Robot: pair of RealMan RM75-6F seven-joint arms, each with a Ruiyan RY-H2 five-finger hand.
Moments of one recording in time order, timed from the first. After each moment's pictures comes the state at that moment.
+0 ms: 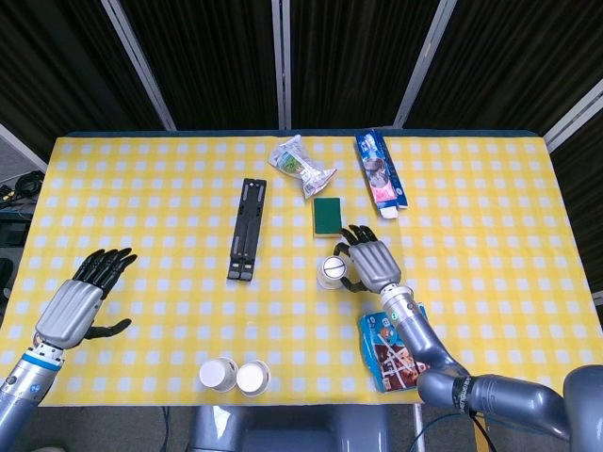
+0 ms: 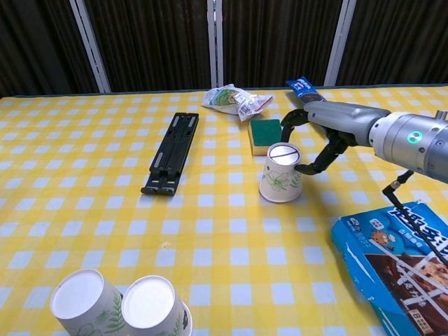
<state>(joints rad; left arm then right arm) -0.30 -1.12 0.03 -1.67 1.62 1.34 -0.07 0.77 -1.58 0.23 -1.50 -0.98 0.93 -0.35</state>
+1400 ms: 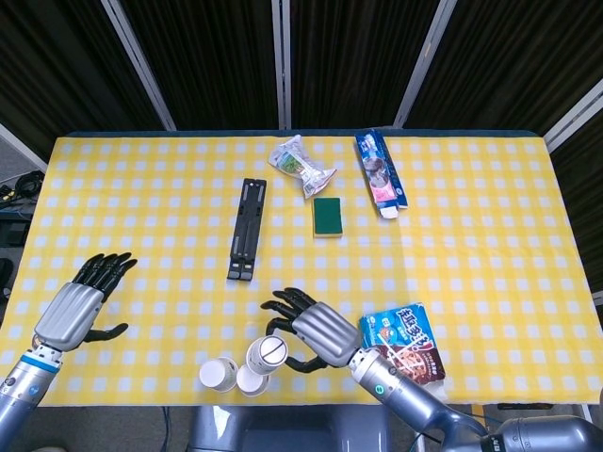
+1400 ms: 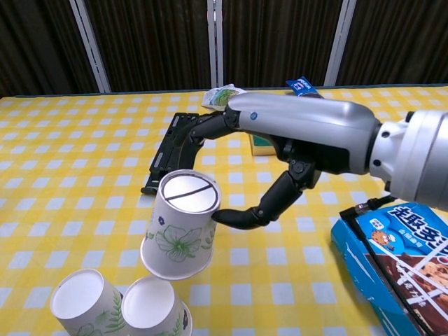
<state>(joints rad) -0.30 -1.08 0.04 -1.70 1.60 1.28 -0.02 0.72 -1.44 0.12 -2.01 -1.35 0.96 -0.20</state>
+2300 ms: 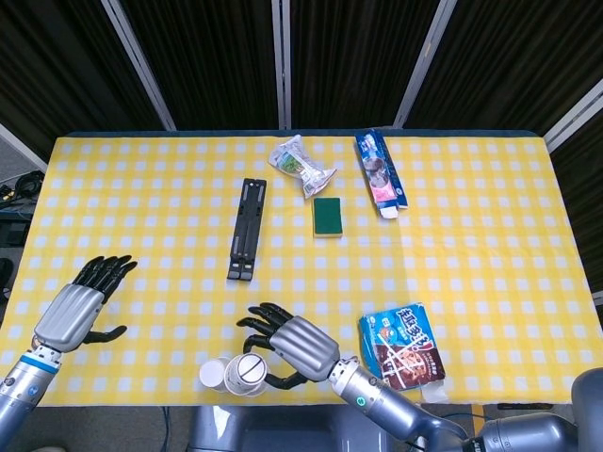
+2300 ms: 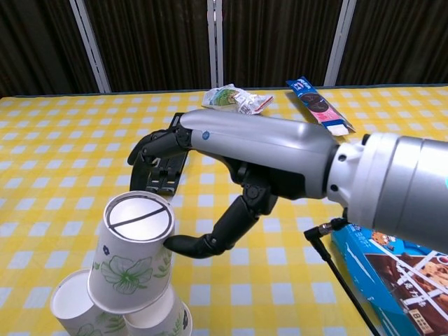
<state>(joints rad) -0.31 -1.06 0.04 -1.72 1.58 1.26 -0.02 0.75 -1.54 0.12 -2.00 -1.34 0.95 -0.23</state>
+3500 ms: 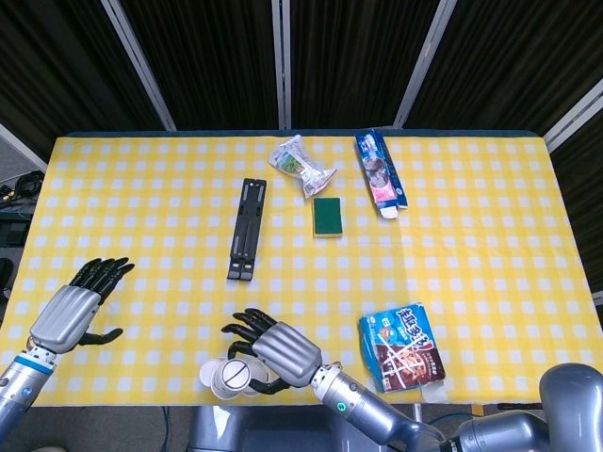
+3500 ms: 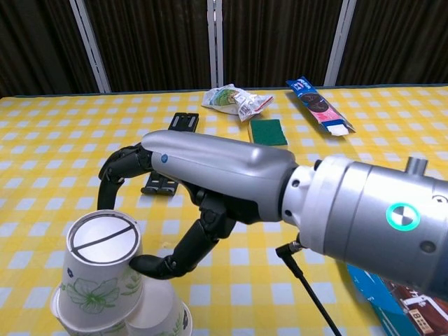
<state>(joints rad) -0.31 -1.03 0.05 -1.73 1.59 1.23 -0.05 0.78 -1.65 0.11 -1.96 -1.29 0.97 -0.33</state>
